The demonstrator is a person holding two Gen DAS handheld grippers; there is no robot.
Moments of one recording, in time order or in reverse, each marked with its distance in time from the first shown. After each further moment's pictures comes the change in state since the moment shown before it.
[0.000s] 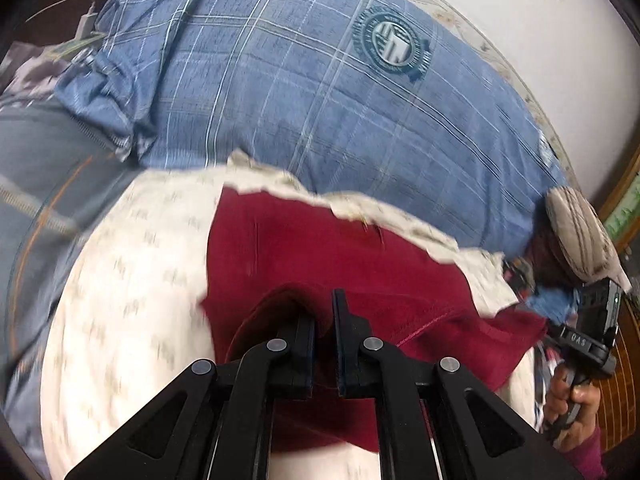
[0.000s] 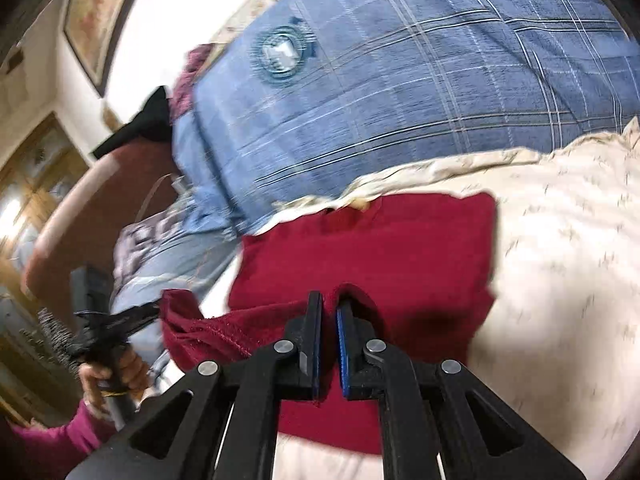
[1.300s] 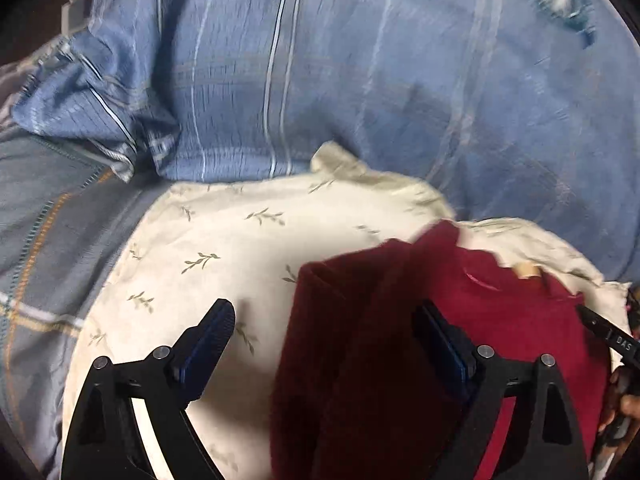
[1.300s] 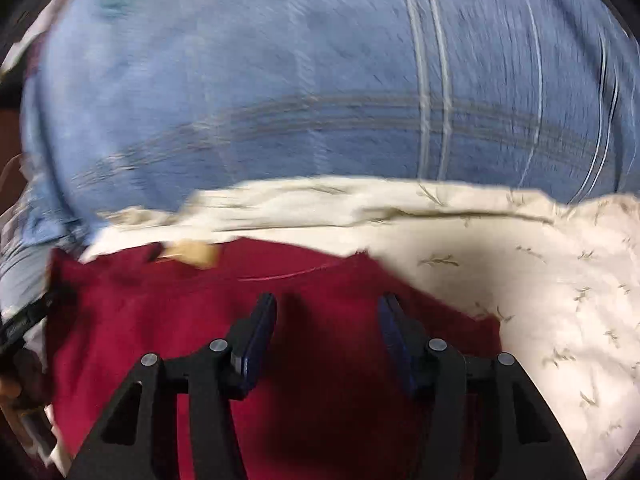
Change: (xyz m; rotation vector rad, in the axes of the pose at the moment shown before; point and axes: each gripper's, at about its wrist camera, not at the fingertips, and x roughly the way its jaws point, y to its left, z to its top) left arm 0.232 0.037 0.096 -0.038 0.151 0.374; right arm 0.188 -0.073 0.079 -0.027 0.193 -0.415
